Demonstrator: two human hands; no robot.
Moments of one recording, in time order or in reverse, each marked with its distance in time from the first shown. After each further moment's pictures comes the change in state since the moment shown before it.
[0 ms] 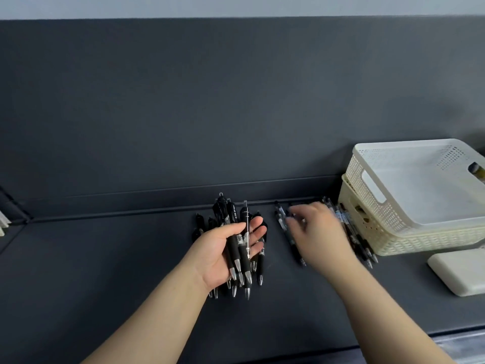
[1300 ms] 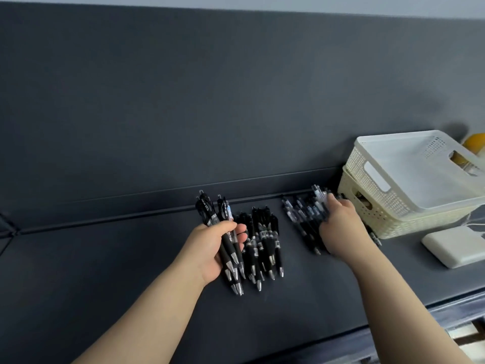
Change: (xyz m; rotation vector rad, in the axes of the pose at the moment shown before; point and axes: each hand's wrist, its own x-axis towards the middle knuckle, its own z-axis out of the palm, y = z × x) left_hand -0.012 0.039 -0.040 0.278 0.198 0.053; right_hand 0.001 -0.010 0.002 -0.104 -0.183 0.420
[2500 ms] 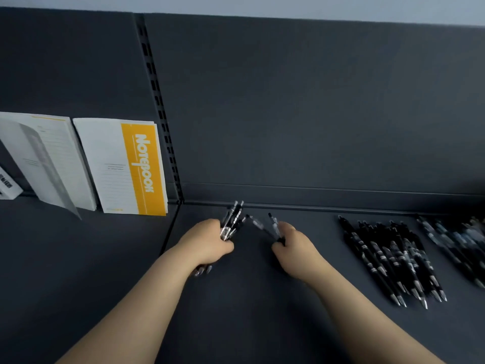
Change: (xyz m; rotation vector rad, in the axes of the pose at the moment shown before) left_hand -0.031 0.082 -0.277 1.407 0.273 0.187; right_hand -0.096 -0.252 0.187 0.263 -0.422 -0.325
